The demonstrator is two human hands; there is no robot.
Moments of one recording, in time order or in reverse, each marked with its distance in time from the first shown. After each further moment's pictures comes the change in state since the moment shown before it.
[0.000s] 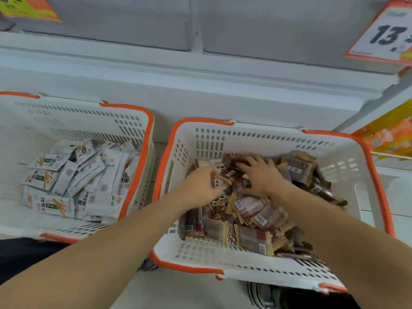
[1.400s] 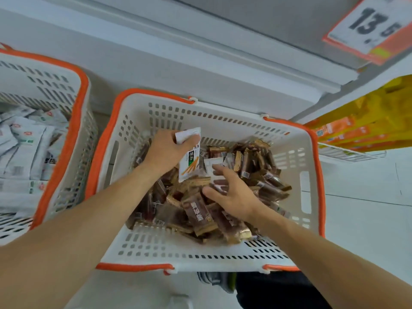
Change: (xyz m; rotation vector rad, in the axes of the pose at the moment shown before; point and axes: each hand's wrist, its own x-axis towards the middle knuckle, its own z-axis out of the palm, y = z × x) left_hand 0.061 0.015 0.020 -0.530 0.272 -0.007; right_hand -0.107 -0.017 0.001 0.983 -0.008 0.212
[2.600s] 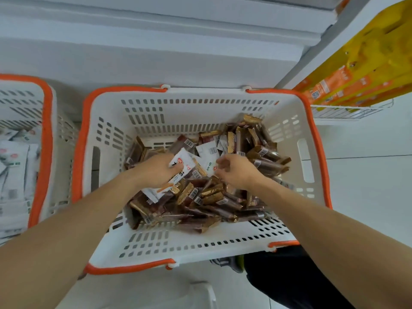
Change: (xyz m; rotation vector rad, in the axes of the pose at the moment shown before) left_hand -0.001 -0.047 0.007 0.653 -0.609 -0.033; right_hand 0.030 0.039 -0.008 0.035 0.039 0.193
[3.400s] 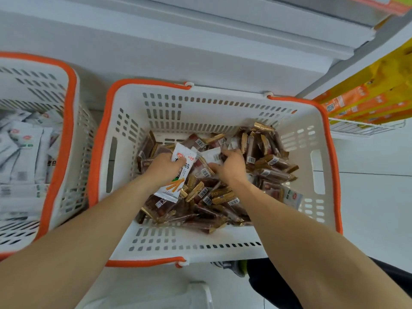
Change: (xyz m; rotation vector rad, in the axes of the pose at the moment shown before) left_hand -0.003 -0.011 0.020 -0.613 0.220 -0.210; right_hand 0.044 -0.026 0.046 0.015 0.300 0.135
